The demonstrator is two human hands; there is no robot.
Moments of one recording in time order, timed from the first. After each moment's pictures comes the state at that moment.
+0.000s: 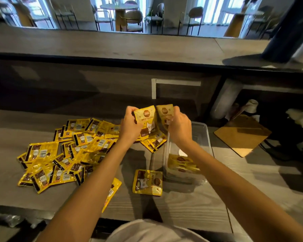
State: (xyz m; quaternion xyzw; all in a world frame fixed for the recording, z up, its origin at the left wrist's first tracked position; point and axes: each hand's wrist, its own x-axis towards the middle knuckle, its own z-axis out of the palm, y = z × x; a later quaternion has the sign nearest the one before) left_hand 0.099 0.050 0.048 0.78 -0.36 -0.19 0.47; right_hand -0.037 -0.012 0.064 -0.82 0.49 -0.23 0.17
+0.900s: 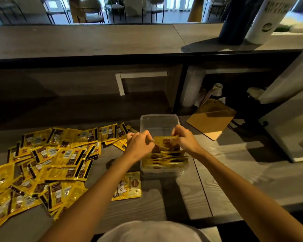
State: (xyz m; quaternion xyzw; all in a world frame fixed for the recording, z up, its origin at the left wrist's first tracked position) left_hand 0.009 0.023 0.010 0.74 -0.59 -0.24 0.21; right_hand -0.155 -0.051 -0.004 -0.68 0.51 -0.20 0.49
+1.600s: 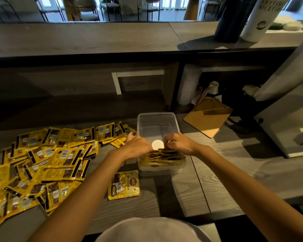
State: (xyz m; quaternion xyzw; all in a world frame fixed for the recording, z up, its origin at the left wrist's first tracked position) left_hand 0.017 0.017 0.011 0.65 -0.70 -0.29 -0.02; right_hand -0.155 -0.043 0.015 -0.83 0.40 0.05 0.38
